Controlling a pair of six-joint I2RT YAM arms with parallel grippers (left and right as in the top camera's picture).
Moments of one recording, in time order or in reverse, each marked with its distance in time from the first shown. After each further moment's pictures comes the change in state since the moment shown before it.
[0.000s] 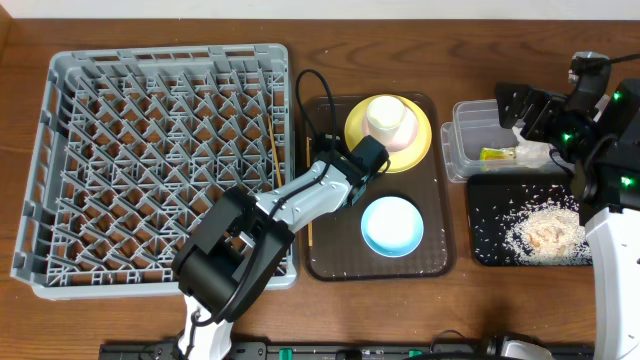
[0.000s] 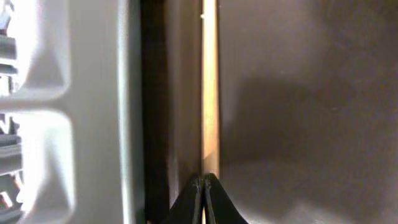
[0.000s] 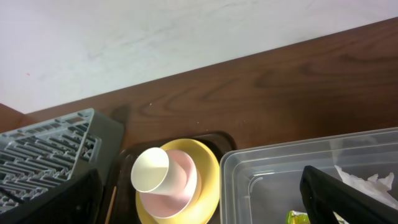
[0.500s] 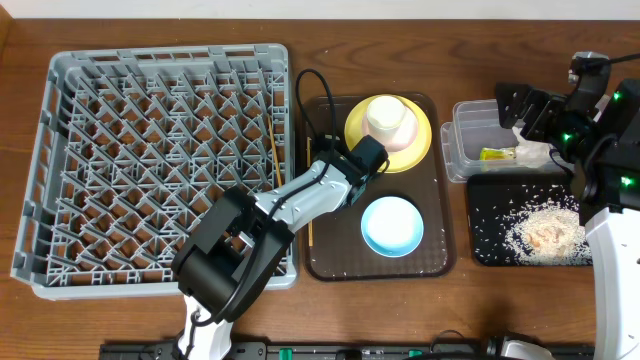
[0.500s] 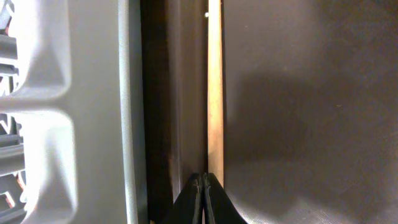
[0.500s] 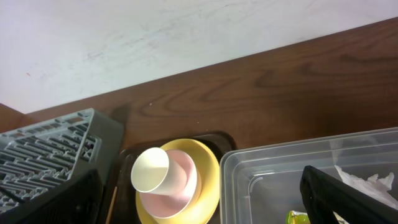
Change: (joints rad) left arm 0.001 0.000 0.000 -0.003 0.015 0.006; right arm 0.000 0.000 0.000 0.000 0.000 0.000
